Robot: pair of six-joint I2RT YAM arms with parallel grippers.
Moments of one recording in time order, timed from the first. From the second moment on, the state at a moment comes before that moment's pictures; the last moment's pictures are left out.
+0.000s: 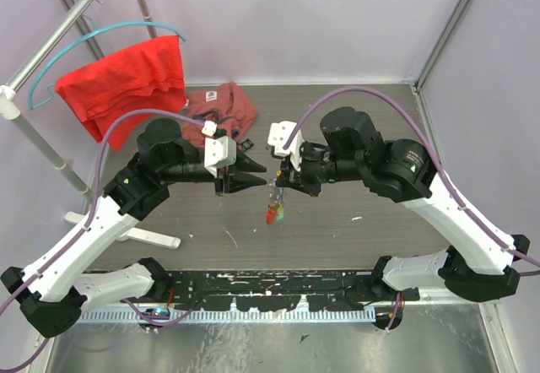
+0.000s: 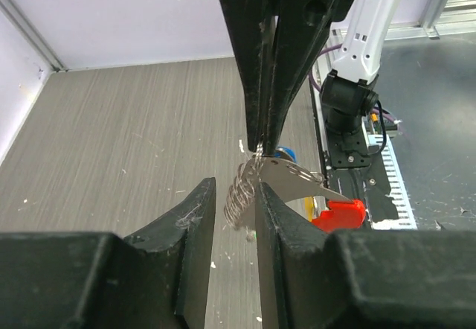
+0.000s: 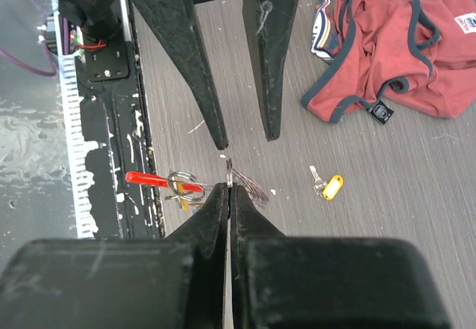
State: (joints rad) left arm -0.76 1.03 1.19 -0.29 0.77 0.25; right arm 0.95 1.24 1.73 -1.03 -0.32 -0.31
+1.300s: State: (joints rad) left arm -0.76 1.06 1.20 -0.33 0.83 0.27; right arm 1.05 1.32 1.80 -1.07 -0.15 -0.31
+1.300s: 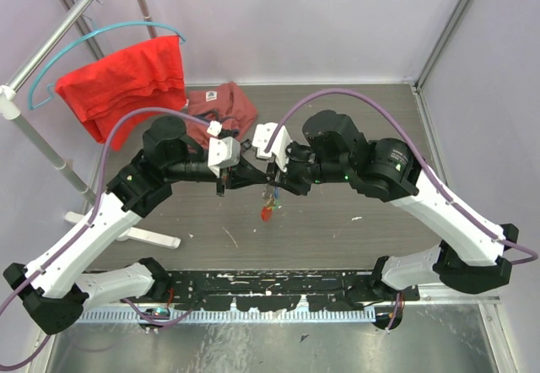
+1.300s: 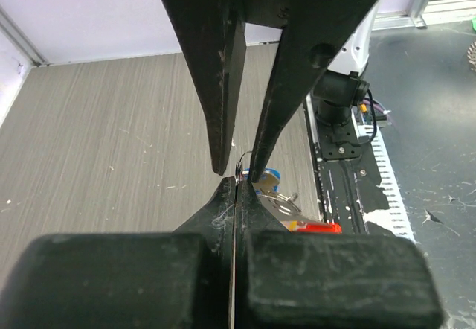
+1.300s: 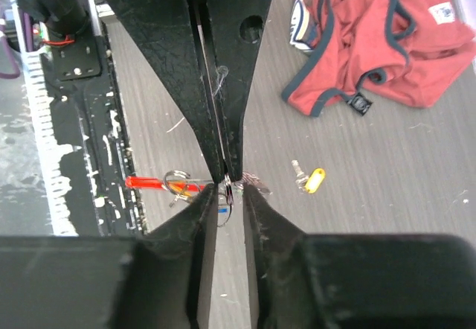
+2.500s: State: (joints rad) left arm -0.75 1.00 1.09 -0.06 0.43 -0.05; right arm 0.53 0.96 1.15 -0.22 -0.40 0.49
